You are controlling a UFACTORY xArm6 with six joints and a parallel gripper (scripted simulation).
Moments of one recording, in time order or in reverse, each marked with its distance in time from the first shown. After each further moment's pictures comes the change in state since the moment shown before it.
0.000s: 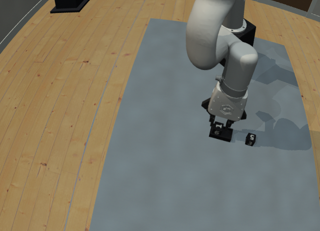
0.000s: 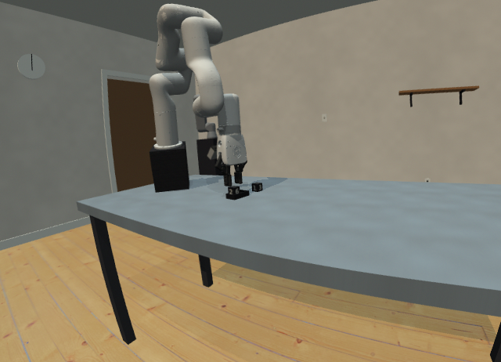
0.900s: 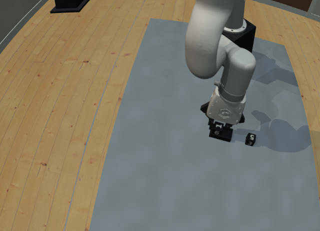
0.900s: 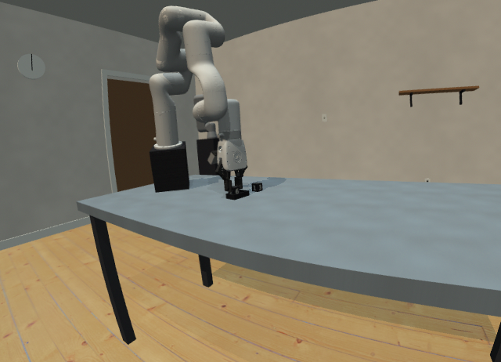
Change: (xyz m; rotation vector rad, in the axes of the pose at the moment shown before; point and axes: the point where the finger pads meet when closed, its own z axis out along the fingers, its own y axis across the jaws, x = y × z) arm 0.000 0.000 0.018 -0.001 0.005 0.000
